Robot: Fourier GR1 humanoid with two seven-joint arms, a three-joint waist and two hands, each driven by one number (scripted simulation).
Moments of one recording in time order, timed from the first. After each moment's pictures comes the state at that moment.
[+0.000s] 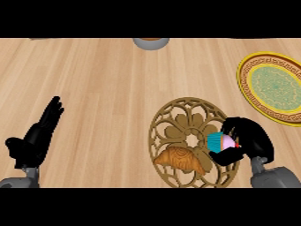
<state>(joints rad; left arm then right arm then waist) -0.03 0.27 -0.01 -1.36 0.09 0.02 -0.13 -0.11 -0.30 0.26 -1.48 0.74 0.09 0.48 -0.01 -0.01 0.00</state>
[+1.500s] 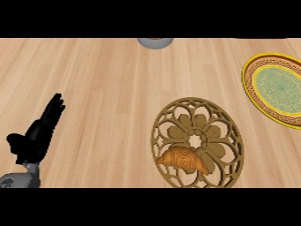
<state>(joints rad) -0.06 0.27 0.00 -1.33 0.08 -0.01 -0.14 -0.18 -1.07 -0.58 -0.53 0.33 0.01 -0.85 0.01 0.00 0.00</state>
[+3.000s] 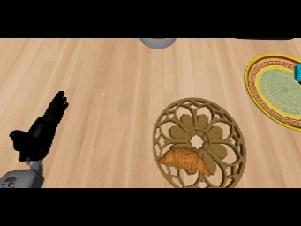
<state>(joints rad) -0.08 0.23 0.03 -1.35 0.04 -0.04 -0.11 -0.77 -0.71 -0.33 -0.38 0.50 -0.11 -0.51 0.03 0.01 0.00</state>
